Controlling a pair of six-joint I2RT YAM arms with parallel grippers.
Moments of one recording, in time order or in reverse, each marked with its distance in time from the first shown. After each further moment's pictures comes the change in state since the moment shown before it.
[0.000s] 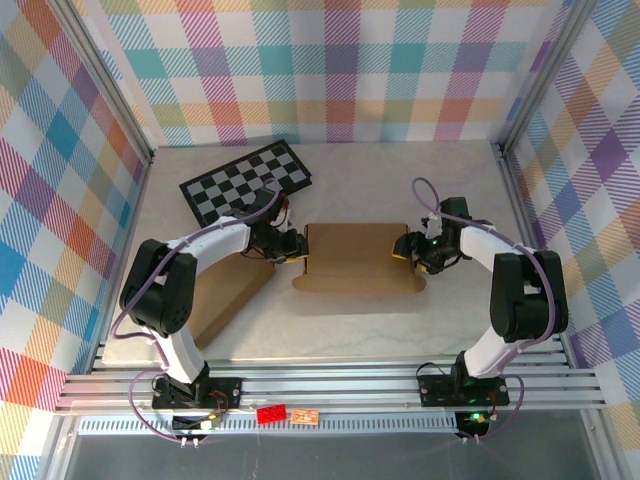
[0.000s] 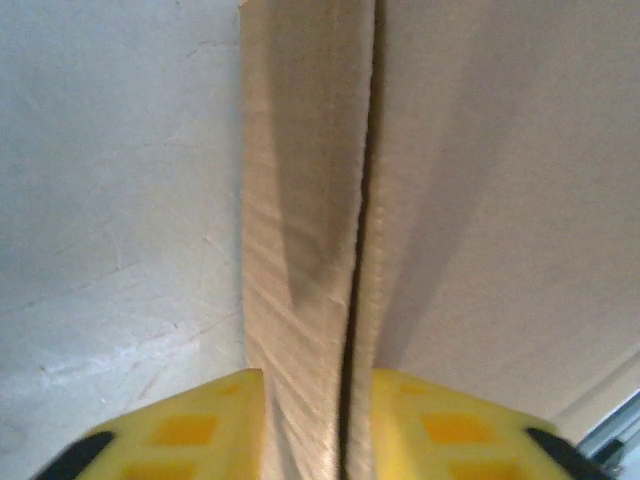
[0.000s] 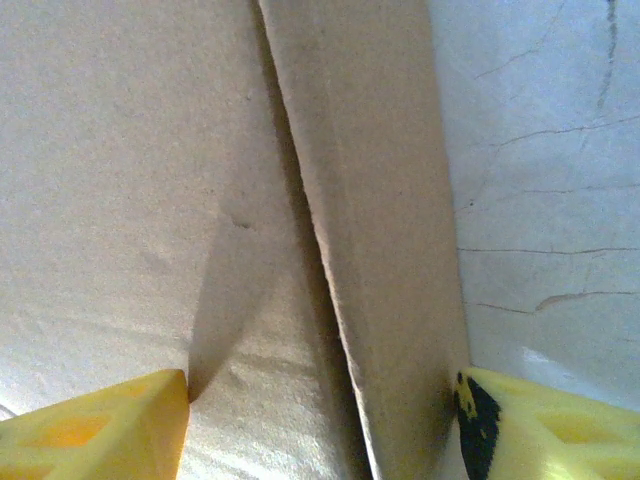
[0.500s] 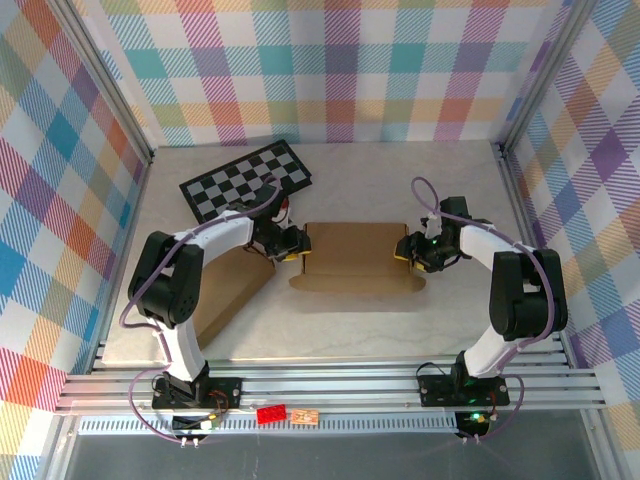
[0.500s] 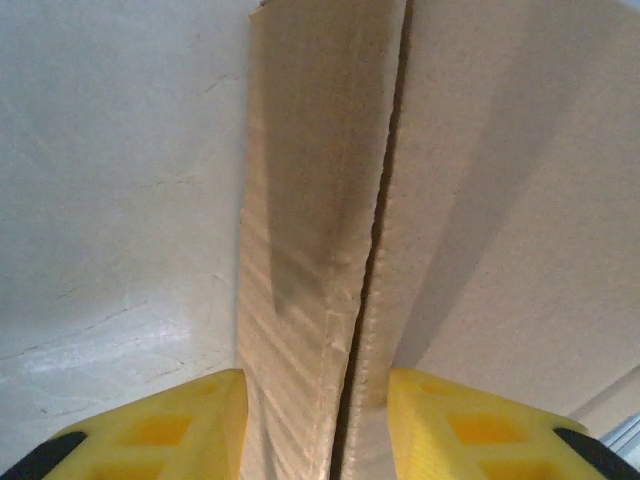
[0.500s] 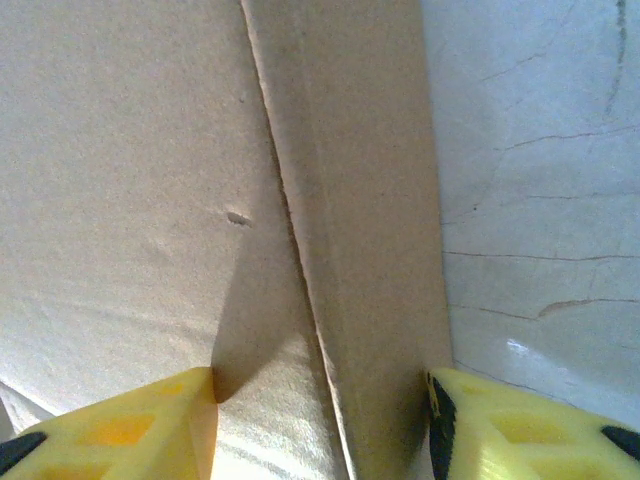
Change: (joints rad) left arm 0.017 0.089 0.067 -0.029 0.021 -0.009; right arm 0.000 0.010 0.008 -0.006 -0.005 -0.016
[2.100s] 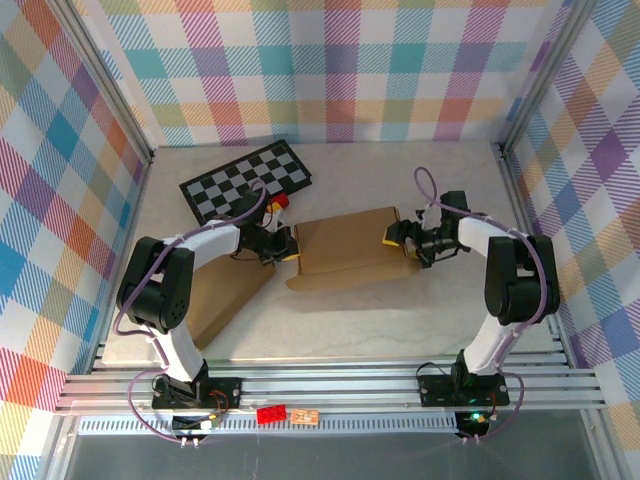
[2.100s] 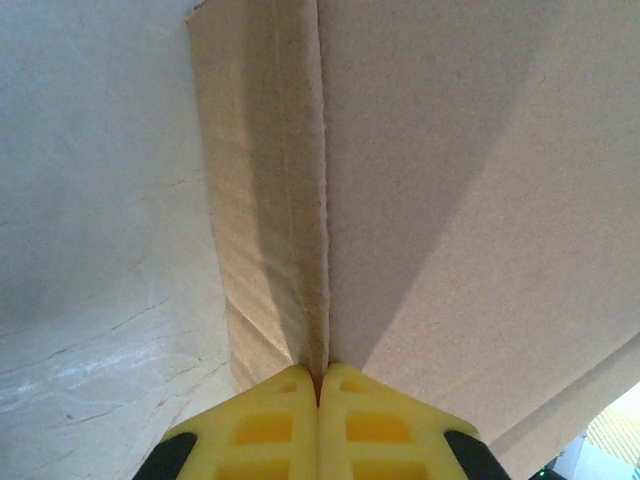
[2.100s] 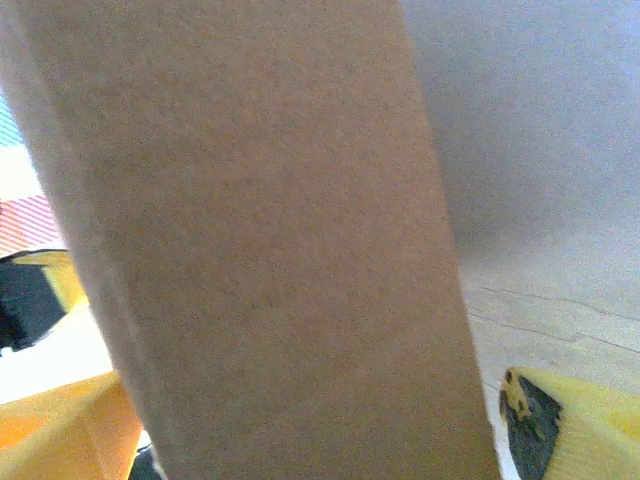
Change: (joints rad) left arm 0.081 -0.065 -0.155 0.166 0.124 0.027; right arm -0.025 0.116 0.079 0.069 -0.263 0.039
